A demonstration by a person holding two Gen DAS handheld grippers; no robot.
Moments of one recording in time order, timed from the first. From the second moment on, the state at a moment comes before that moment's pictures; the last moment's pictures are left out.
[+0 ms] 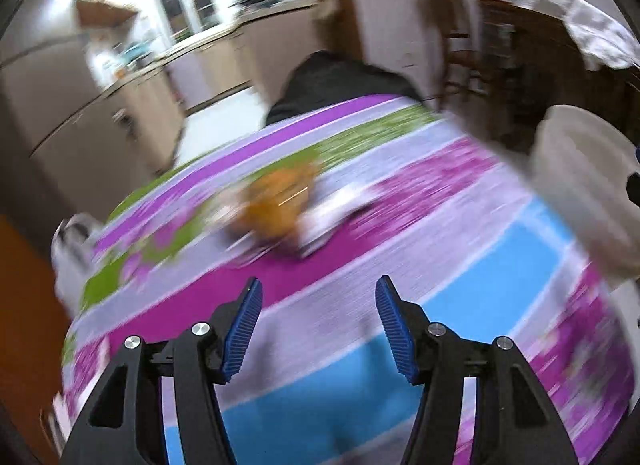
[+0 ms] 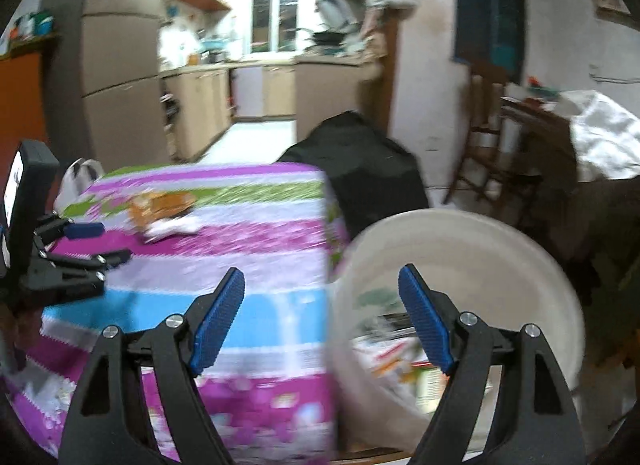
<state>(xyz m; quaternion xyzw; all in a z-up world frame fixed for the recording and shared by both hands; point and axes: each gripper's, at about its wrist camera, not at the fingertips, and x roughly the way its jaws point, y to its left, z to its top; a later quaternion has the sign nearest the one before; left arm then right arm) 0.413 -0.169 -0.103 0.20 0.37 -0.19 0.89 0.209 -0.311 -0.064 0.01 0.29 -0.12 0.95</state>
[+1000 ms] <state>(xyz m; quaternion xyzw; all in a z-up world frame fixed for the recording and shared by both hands) 0.419 0.072 -0.121 0.09 0.39 -0.14 0.91 0.372 -0.202 -0.096 0.05 0.39 0.09 0.92</state>
